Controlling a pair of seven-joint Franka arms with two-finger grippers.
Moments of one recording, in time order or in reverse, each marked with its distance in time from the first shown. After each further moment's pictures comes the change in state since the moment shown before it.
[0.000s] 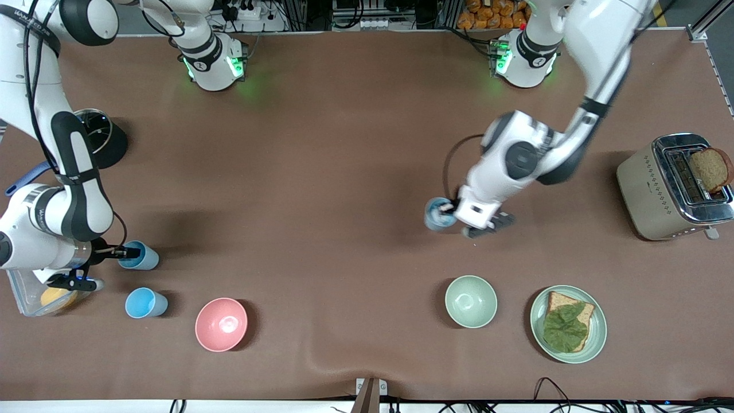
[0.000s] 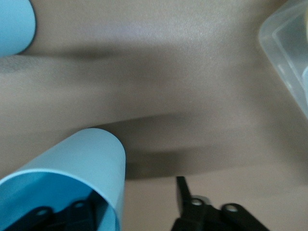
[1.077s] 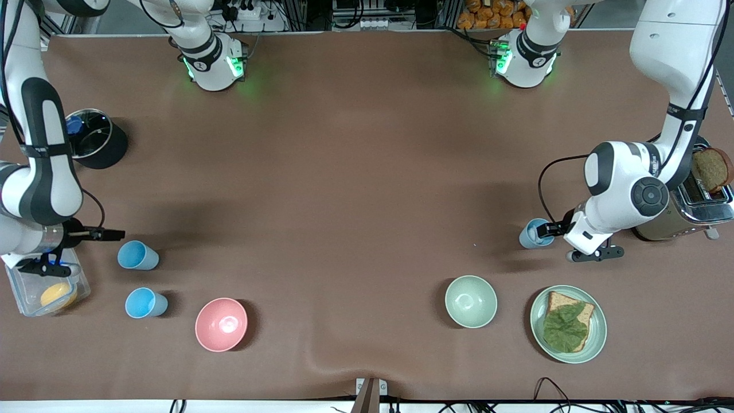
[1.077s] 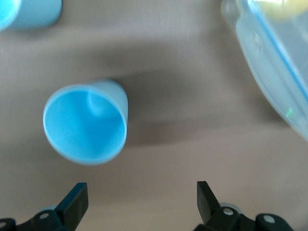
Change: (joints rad) left arm 0.189 -0.001 0.347 -0.059 0.000 -0.004 0.819; right arm -0.002 -0.137 -0.011 -0.033 0.000 -0.130 0.003
